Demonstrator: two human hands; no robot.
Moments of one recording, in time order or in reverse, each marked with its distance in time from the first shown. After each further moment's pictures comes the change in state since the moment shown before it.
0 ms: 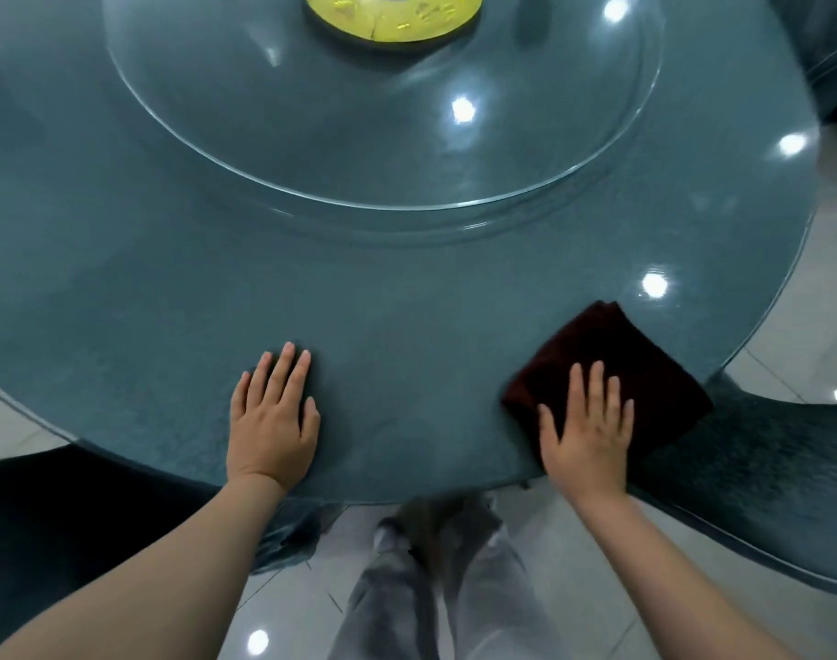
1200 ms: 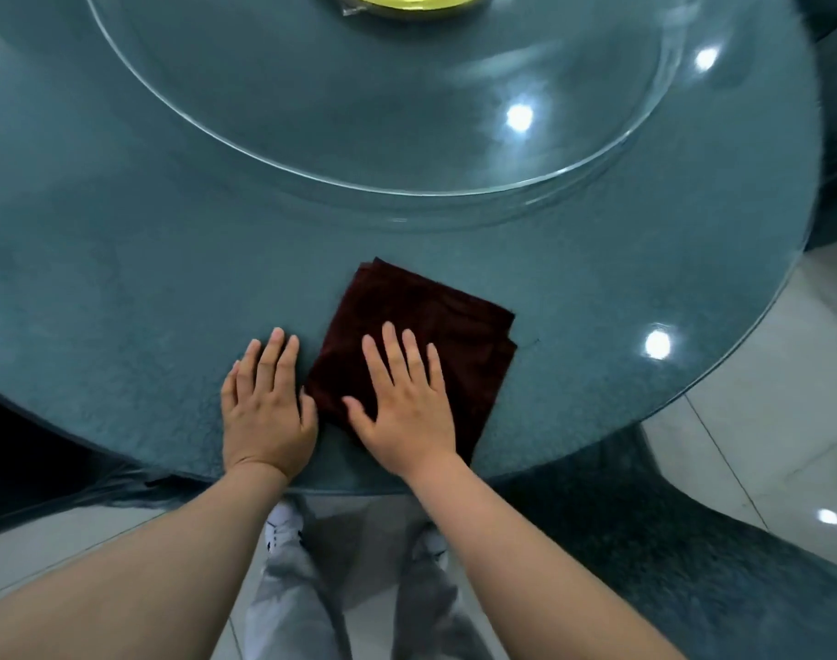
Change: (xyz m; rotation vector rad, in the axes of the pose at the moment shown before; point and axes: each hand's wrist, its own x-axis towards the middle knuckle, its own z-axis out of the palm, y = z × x) left_hand -0.007 0.222 0.049 -0.088 0.128 -0.350; right_hand 0.081 0.001 -0.014 0.029 -0.060 -0.773
